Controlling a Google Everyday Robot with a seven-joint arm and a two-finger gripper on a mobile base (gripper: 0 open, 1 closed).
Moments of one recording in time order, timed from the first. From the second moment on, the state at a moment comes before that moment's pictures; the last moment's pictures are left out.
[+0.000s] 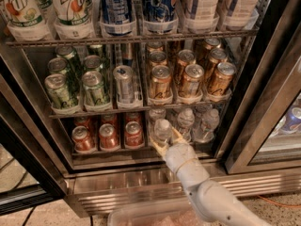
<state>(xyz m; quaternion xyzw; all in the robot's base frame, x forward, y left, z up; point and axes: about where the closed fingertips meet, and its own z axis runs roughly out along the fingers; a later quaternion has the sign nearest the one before) 0.572 -0.072 0.676 -0.22 0.66 0.05 0.72</state>
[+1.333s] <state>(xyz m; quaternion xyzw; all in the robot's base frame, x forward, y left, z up) 0.489 -0.082 0.743 -0.32 0.67 0.15 0.66</state>
